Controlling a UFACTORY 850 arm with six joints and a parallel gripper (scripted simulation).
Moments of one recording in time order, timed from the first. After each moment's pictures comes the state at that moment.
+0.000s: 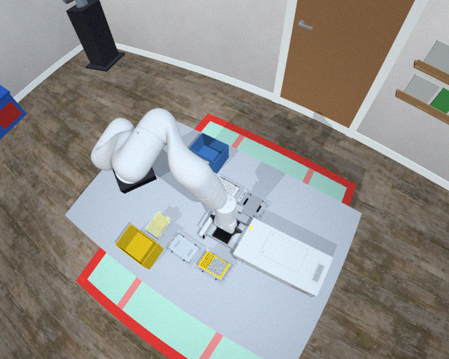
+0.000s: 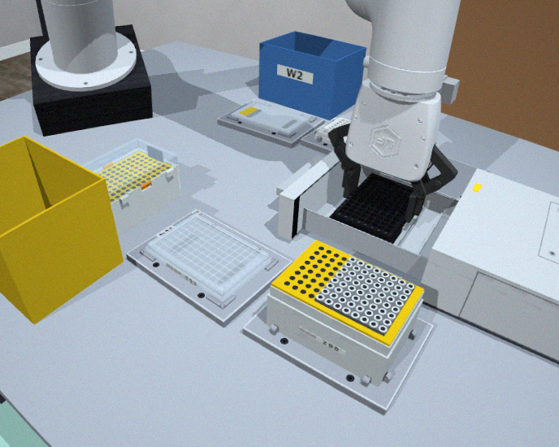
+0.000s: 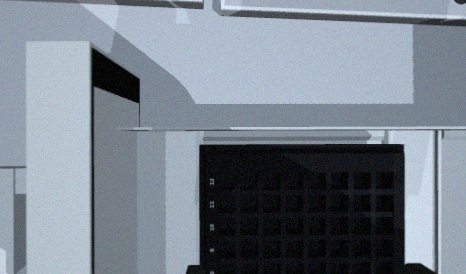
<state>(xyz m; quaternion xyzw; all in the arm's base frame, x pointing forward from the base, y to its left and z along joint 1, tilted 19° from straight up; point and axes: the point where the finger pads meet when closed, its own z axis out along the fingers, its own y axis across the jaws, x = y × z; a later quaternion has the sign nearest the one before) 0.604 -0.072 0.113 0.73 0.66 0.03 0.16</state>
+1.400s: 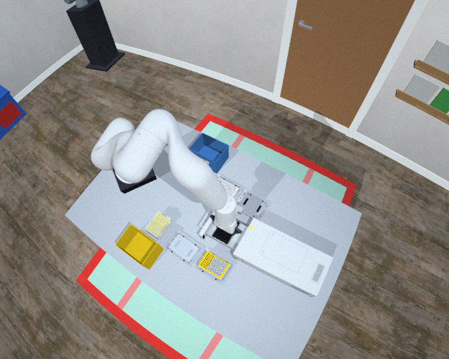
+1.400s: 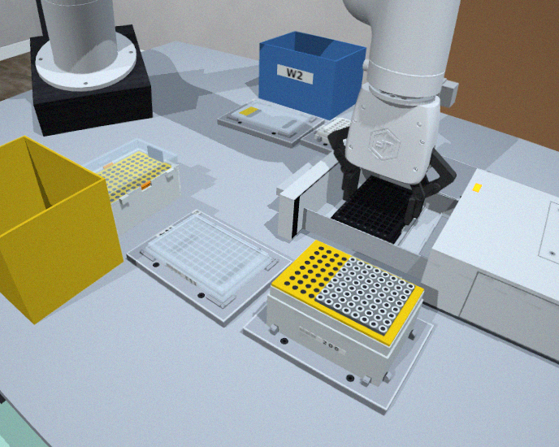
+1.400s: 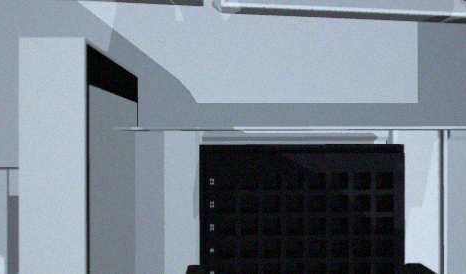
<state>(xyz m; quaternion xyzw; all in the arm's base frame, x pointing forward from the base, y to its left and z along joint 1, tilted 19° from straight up) 0.605 -0.073 0.109 0.73 0.66 0.03 0.16</state>
